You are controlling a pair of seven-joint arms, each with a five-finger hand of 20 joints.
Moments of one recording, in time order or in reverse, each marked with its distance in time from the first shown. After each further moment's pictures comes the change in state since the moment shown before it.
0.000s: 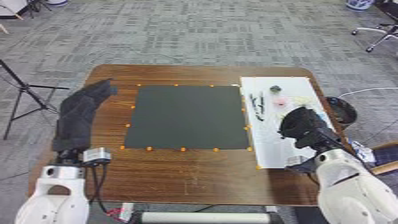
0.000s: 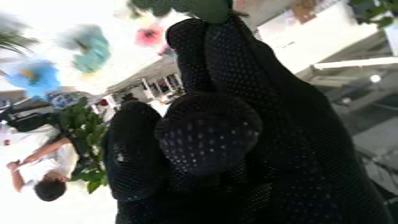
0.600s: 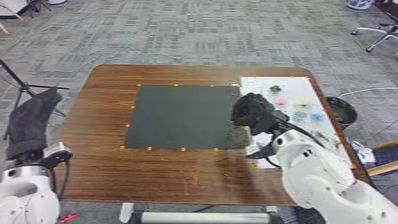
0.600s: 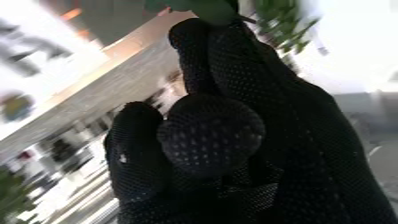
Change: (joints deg) left arm -0.5 6.2 -6.5 9.9 -8.8 12.4 -1.3; right arm 26.0 2.8 -26.6 4.2 7.9 -0.2 -1.7
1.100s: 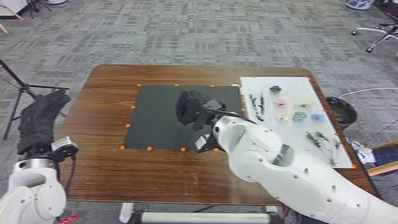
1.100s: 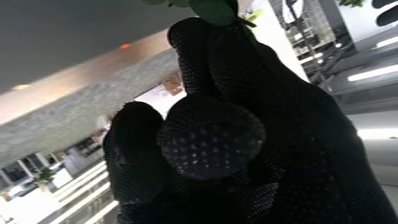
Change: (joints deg) left arm -4.2 2.6 4.0 3.7 -1.1 2.9 -1.9; right arm 27.6 -13.3 -25.8 15.3 0.8 -4.9 -0.8
